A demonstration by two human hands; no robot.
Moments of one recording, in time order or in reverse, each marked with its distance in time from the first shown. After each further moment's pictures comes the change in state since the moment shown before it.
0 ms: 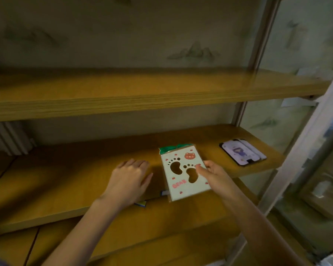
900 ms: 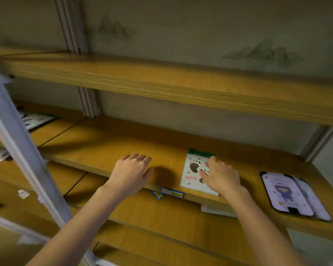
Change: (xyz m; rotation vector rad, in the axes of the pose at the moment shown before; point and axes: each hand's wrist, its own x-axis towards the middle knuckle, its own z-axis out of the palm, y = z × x) left_hand -0.007 0.047 0.023 0.132 0.088 -0.432; right_hand 0.115 -0.002 -0.022 -1.264 -0.131 -0.458
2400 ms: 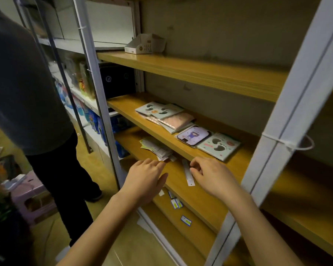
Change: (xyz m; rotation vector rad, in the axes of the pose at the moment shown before) left_hand -0.218 -0.514 -0.060 0.103 0.005 -0.466; right_hand -0.024 -0.639 0.041 0.243 -0.075 -0.833
